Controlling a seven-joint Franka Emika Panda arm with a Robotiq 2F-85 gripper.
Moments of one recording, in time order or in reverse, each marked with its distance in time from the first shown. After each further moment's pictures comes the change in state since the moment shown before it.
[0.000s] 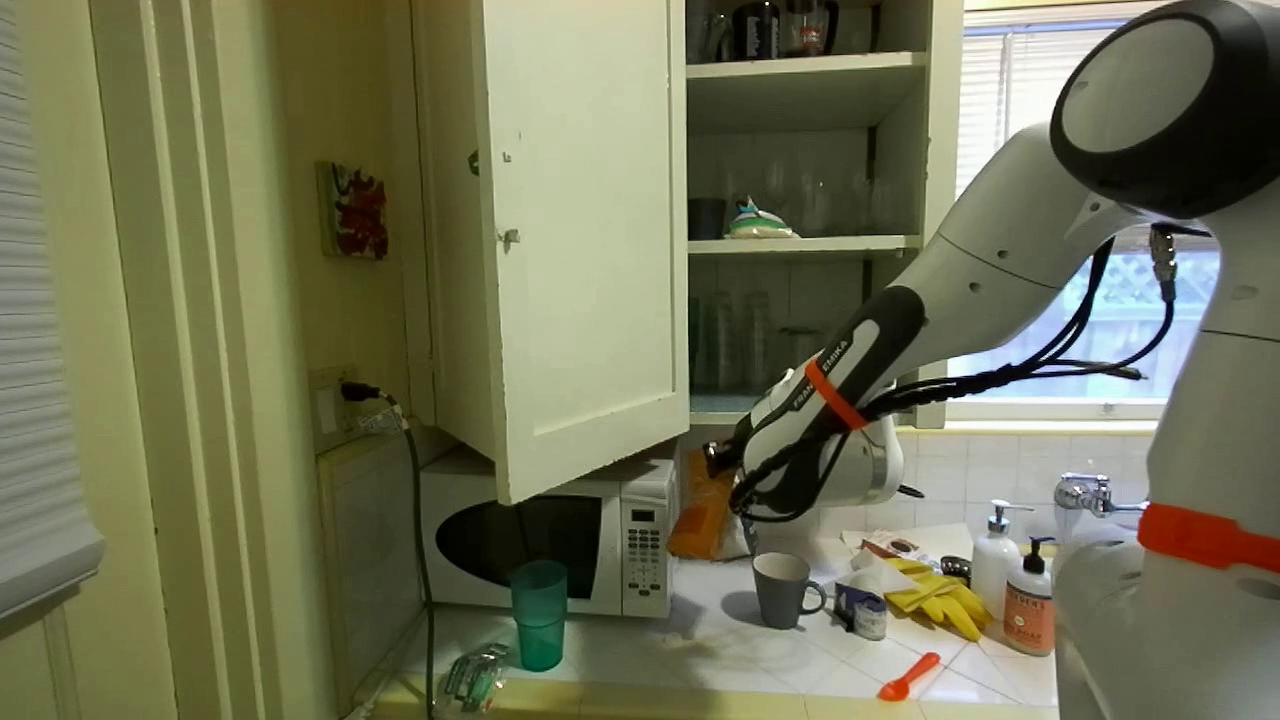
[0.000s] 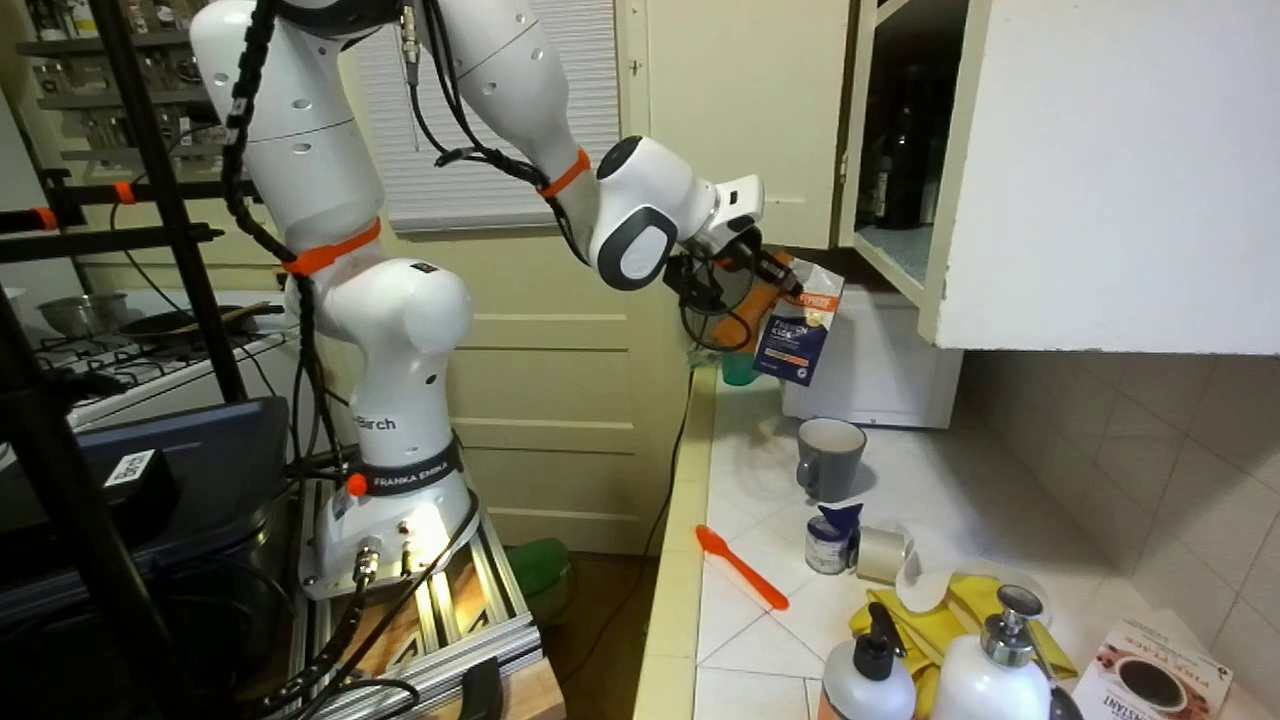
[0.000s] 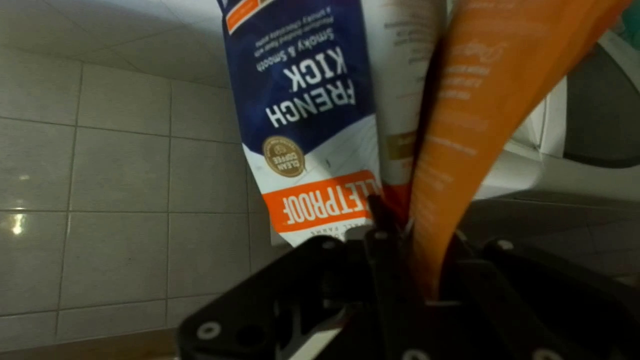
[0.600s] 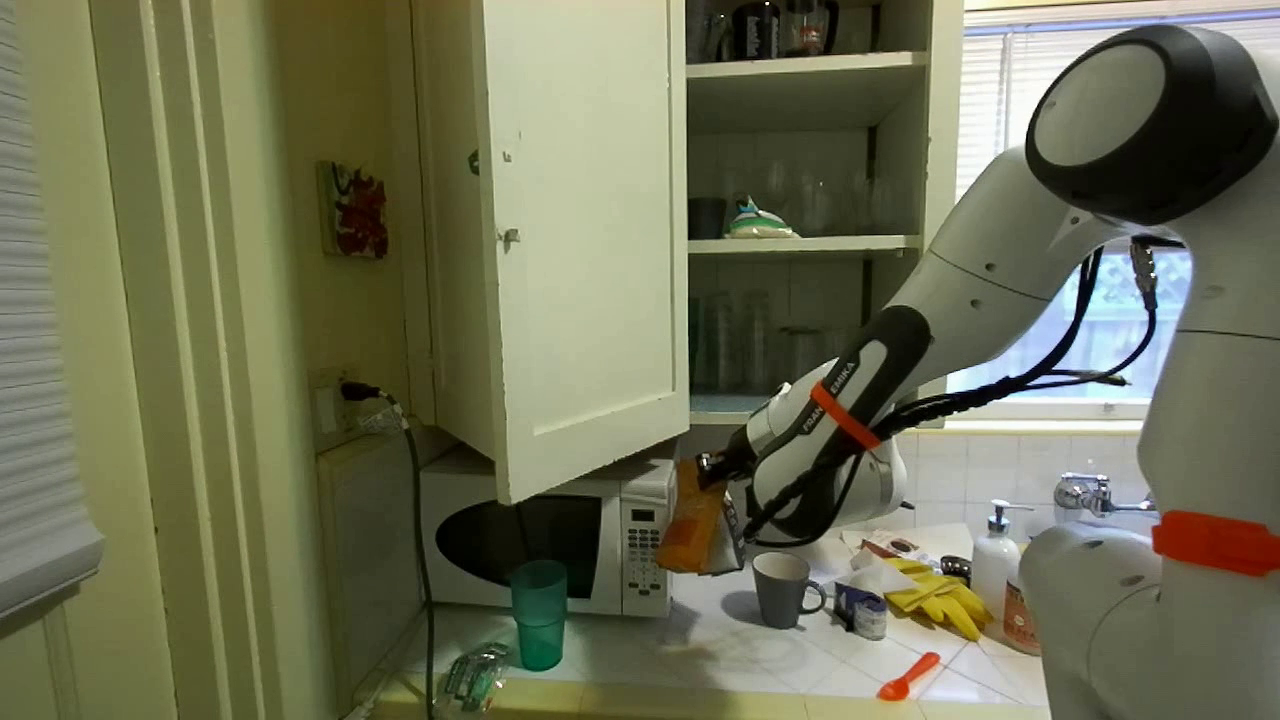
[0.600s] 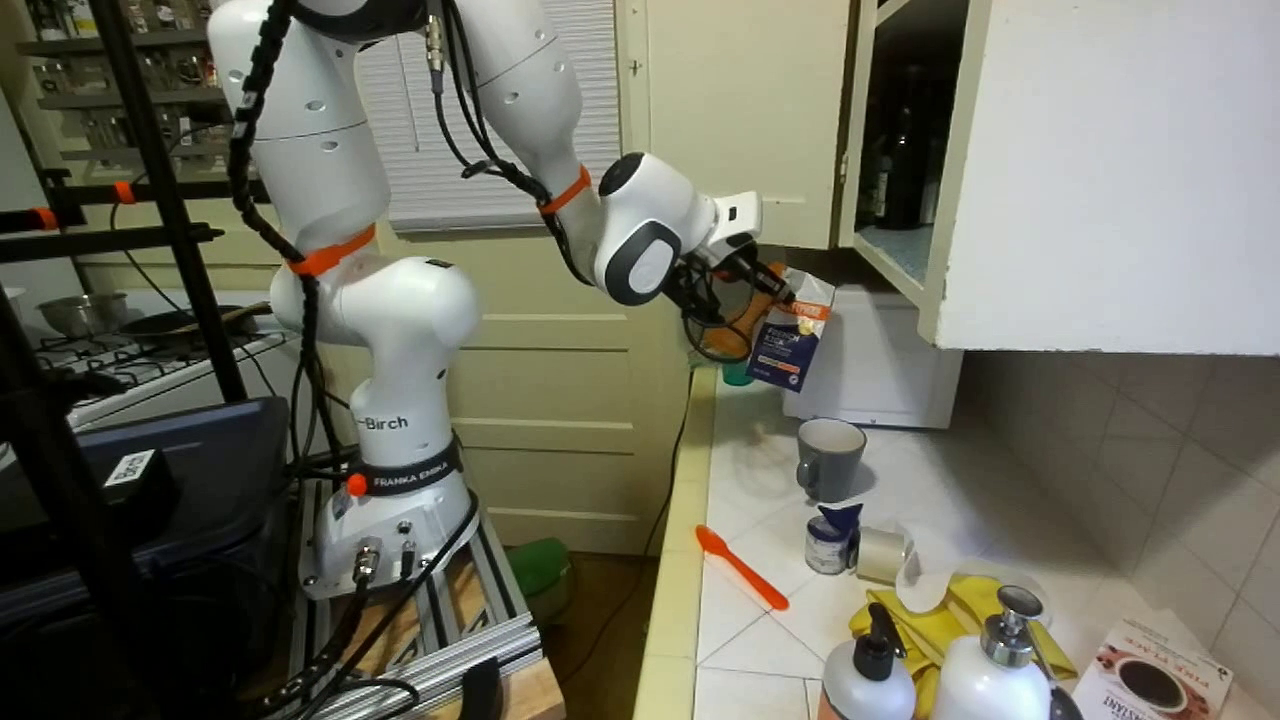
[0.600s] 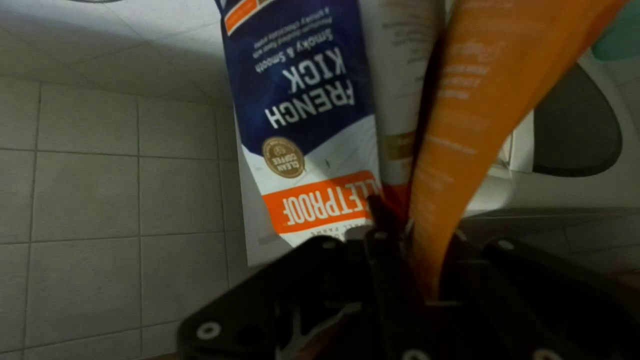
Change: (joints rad) arm 0.241 0.022 -0.269 0.000 -0.154 0.052 0.126
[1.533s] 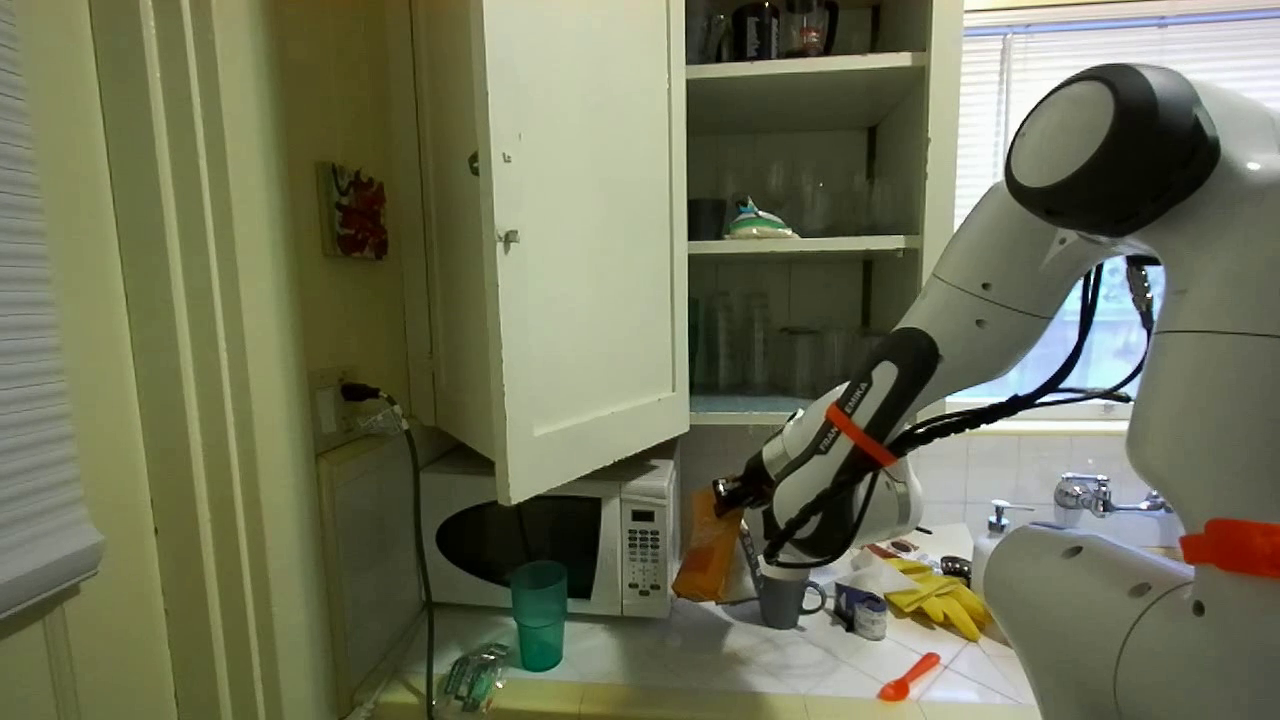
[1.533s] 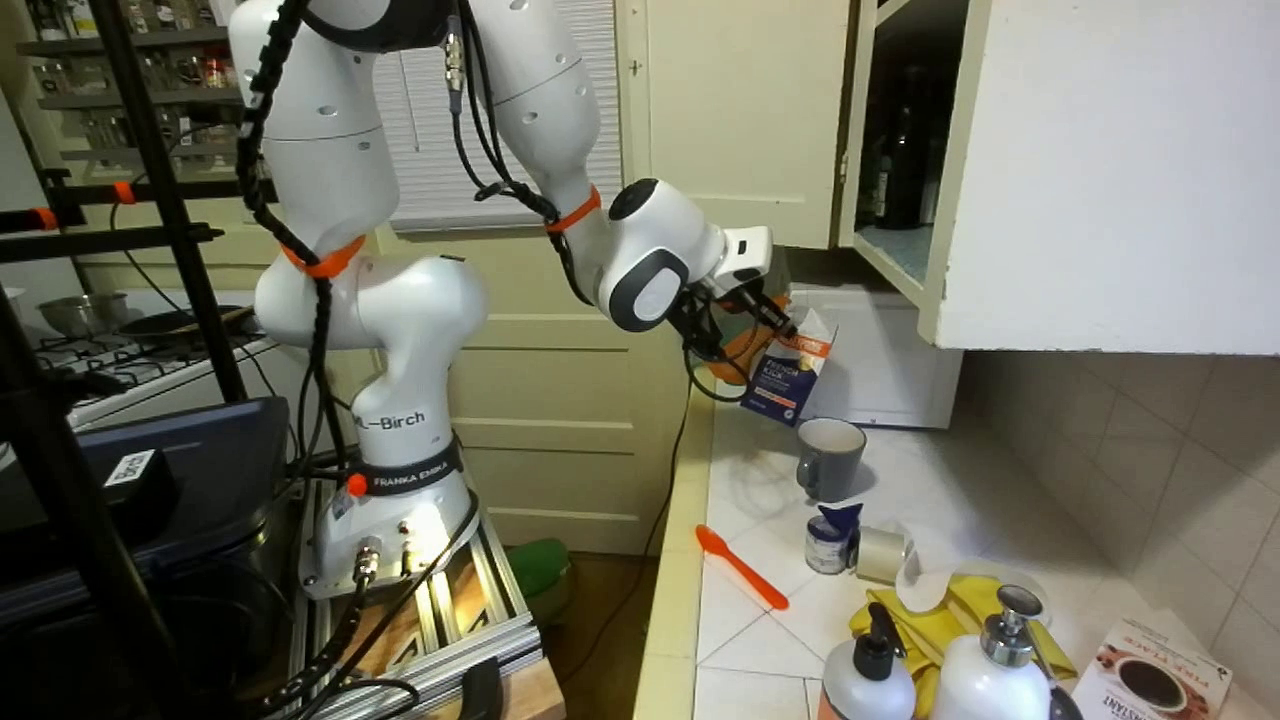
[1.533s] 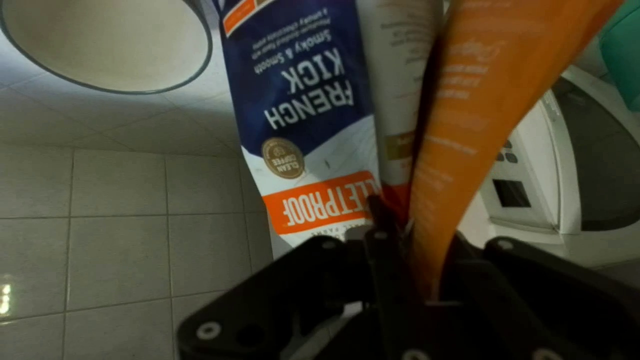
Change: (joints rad) arm 0.357 -0.011 -0.447 0.001 -0.084 0.001 0.025
